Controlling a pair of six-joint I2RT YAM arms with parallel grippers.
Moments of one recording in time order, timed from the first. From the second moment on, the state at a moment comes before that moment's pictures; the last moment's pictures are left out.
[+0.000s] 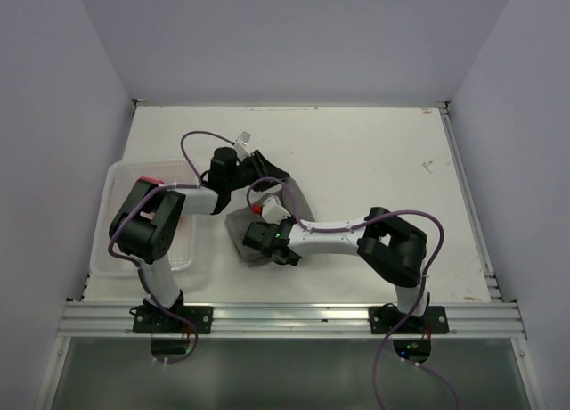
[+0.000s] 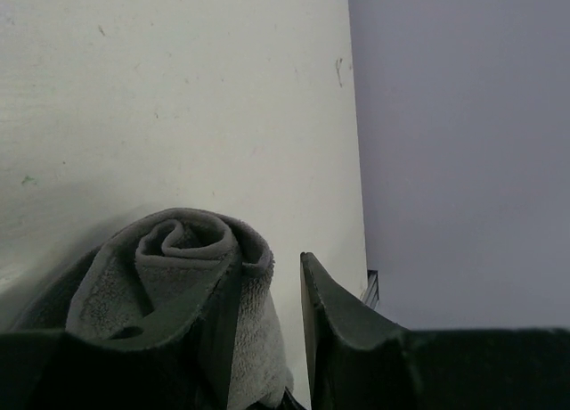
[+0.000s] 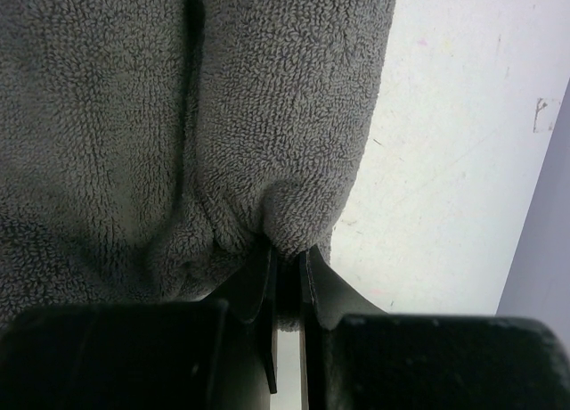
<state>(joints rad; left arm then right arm) -0.39 1.82 0.86 0.59 0.54 -1.02 1.18 1.94 1.24 -0.74 0.93 0.46</state>
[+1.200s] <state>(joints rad) -0.46 1.98 0.91 0.54 0.43 -0.96 1.18 1.84 1.16 -0.63 0.86 0.50</state>
